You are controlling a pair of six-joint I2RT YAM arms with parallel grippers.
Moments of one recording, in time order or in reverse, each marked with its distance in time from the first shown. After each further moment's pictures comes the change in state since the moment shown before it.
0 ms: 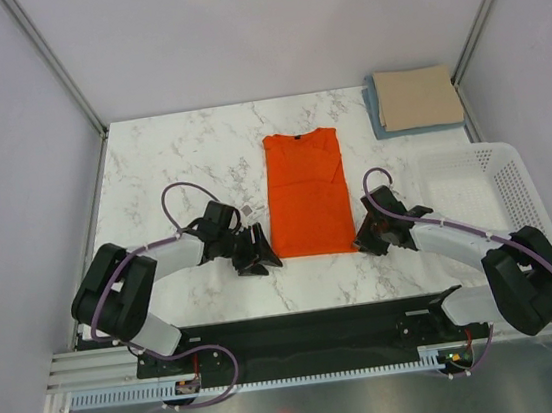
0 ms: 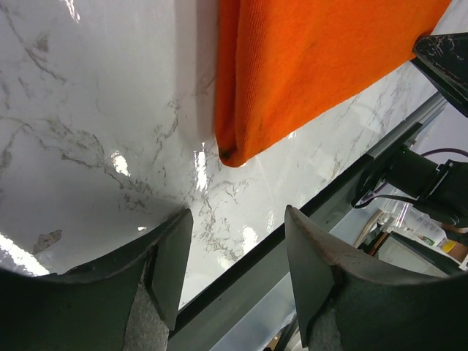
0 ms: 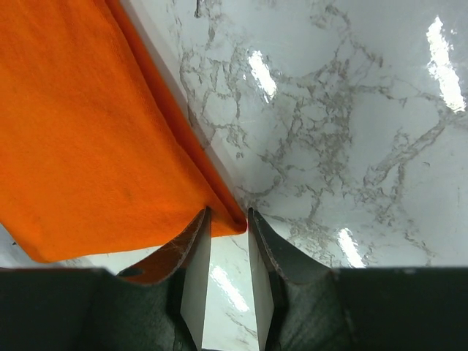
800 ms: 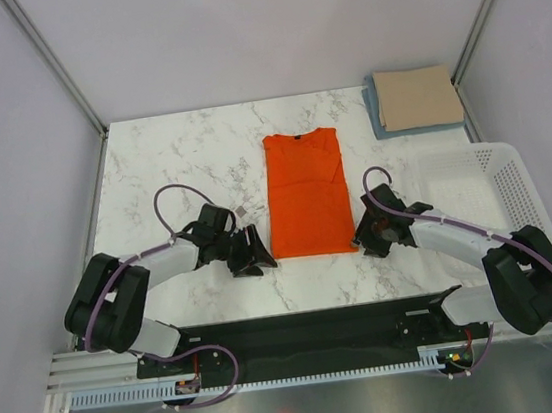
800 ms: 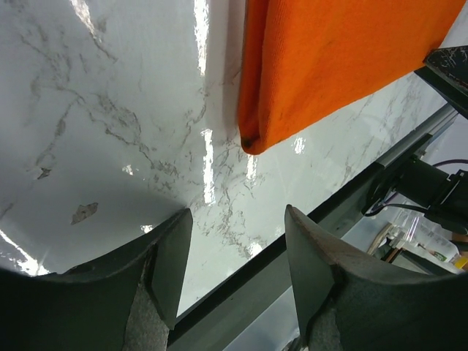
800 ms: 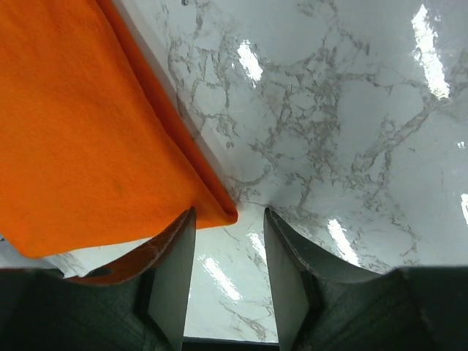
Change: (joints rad) left arm 0.020 -0.070 -0.041 -0.015 -0.051 0.013; right arm -0.008 0.004 0.035 -0.078 -0.016 -0.019
